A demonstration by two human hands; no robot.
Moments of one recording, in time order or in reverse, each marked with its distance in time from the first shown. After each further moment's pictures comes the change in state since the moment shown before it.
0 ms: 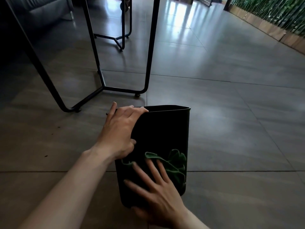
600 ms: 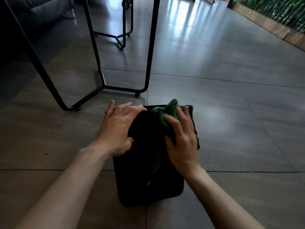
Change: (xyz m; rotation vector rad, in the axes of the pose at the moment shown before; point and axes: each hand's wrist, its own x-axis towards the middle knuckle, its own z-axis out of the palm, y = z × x) left_hand 0.007 0.001 -0.002 -0.025 -0.031 -0.016; right_hand 0.065 0.095 -0.063 0.310 0.497 0.487
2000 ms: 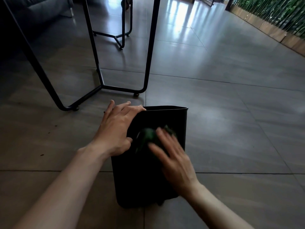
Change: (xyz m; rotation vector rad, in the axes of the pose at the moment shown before) left_hand 0.003 -0.003 0.000 -0.021 -0.008 -0.005; right_hand -0.047 0.010 0.003 -0.155 -0.241 -0.360
